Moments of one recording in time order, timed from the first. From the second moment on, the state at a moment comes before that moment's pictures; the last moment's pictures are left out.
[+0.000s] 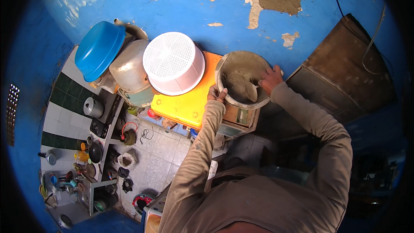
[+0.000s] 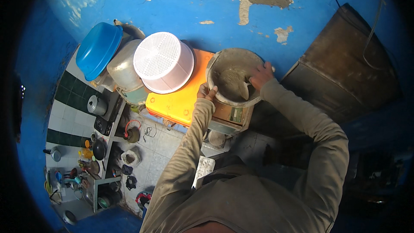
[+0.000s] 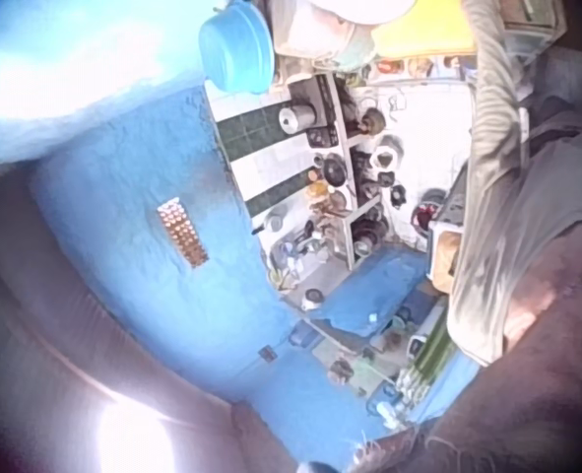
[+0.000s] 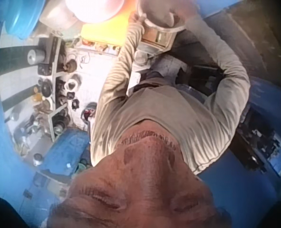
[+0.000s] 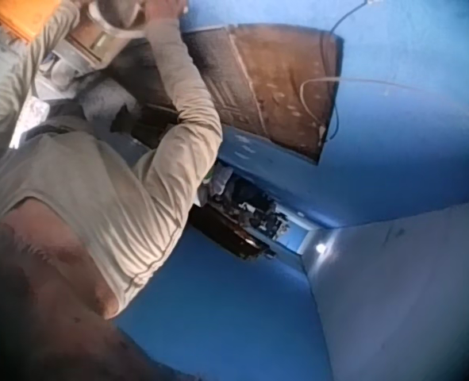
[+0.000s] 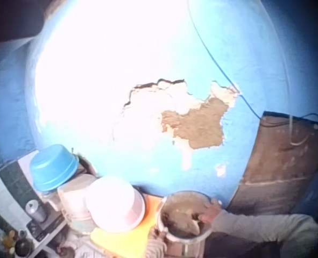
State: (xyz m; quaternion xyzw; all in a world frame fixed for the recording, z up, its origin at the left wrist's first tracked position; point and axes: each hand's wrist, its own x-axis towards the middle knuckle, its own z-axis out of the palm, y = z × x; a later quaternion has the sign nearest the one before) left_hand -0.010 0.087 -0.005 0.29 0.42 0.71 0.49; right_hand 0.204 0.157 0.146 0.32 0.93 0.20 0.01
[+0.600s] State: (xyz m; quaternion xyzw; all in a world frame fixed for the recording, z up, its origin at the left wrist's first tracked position) left_hand -0.015 0.074 0.017 0.34 0.46 0.66 0.49; right_hand 0.205 0.116 0.100 0.61 0.78 -0.02 -0.14
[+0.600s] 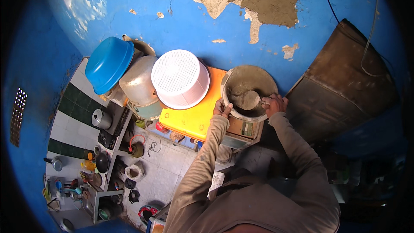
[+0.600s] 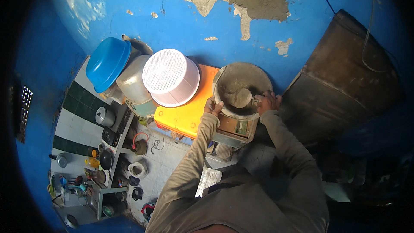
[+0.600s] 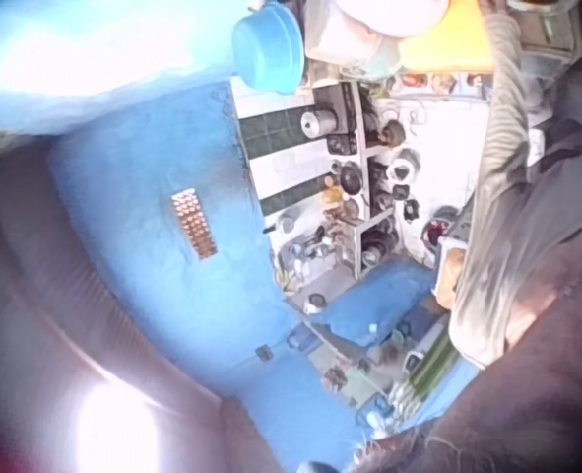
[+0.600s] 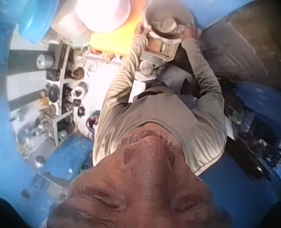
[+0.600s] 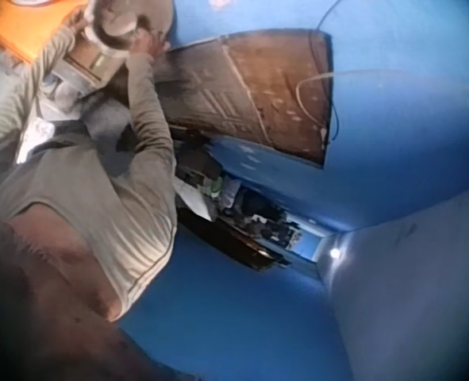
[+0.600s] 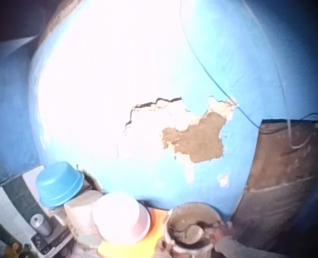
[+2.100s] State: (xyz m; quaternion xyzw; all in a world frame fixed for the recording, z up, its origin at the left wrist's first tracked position) left_hand -0.016 0.010 -0.022 0.45 0.49 0.64 0.38; right_hand 0.275 0.097 0.176 0.44 0.72 -0.22 -0.49
